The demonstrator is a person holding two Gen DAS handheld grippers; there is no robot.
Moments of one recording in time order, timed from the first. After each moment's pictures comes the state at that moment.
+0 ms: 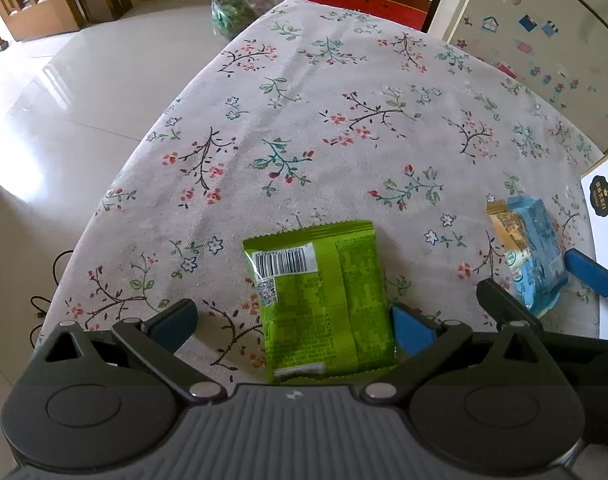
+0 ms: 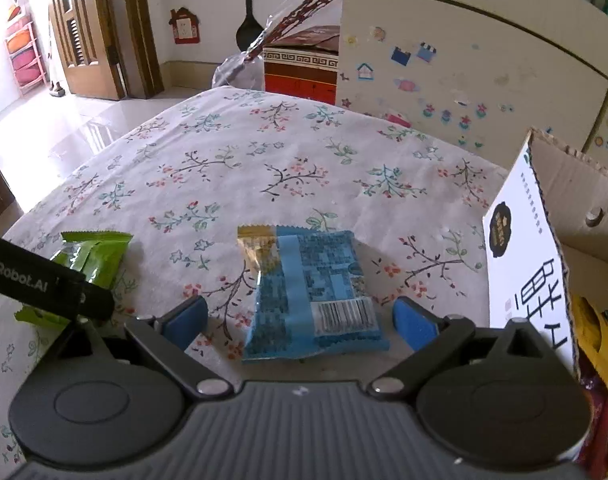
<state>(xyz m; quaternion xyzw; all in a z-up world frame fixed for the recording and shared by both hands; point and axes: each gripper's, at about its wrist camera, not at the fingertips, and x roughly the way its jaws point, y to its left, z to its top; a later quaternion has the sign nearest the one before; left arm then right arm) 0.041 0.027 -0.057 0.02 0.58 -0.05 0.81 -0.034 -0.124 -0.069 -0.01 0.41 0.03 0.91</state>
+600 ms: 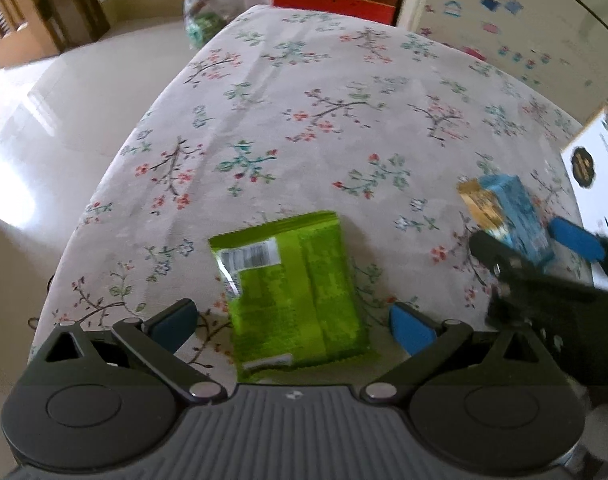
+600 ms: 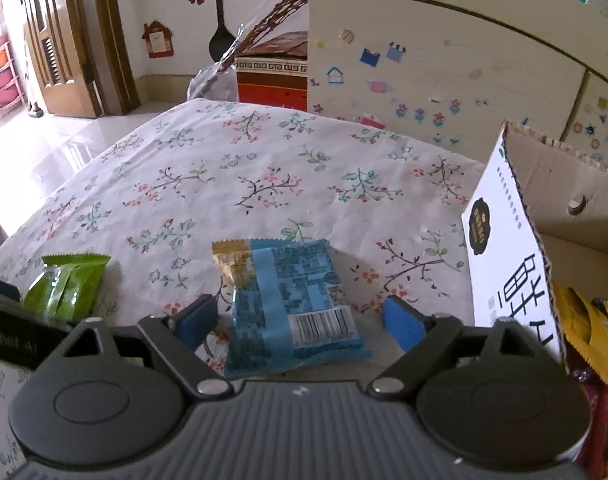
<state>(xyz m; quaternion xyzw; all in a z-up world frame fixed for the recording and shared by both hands) 0.027 0.010 -0.058 0.05 0.56 -0.09 0.82 -0.031 -0.131 -0.067 0.02 0.40 -0.01 0.91</state>
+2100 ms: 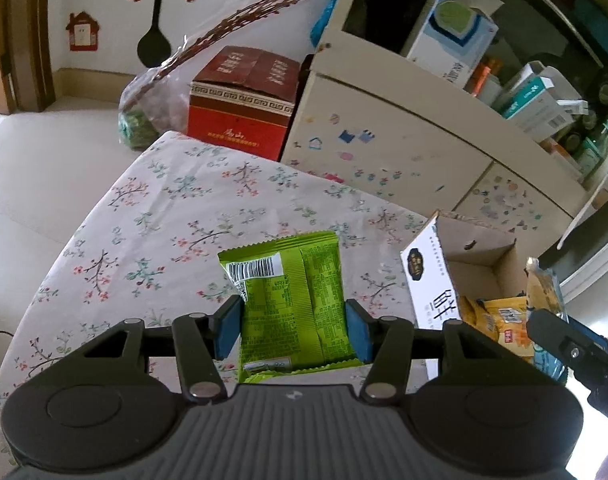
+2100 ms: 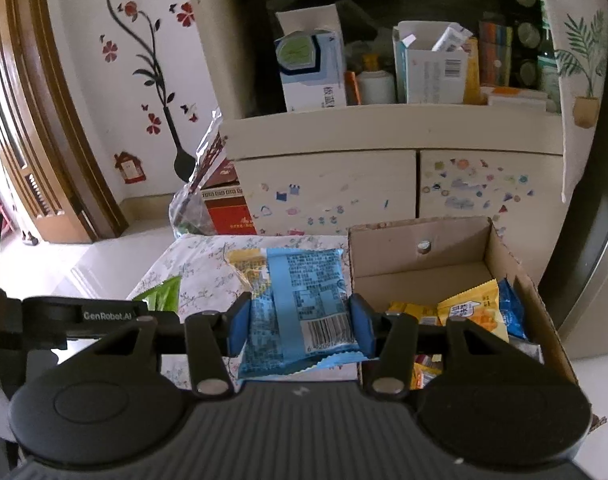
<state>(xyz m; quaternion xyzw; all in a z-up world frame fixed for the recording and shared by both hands) -0.009 -0.016 0.039 -0.05 0.44 -0.20 0.87 -0.150 -0.190 0.074 0.14 0.29 -0.07 0.94</state>
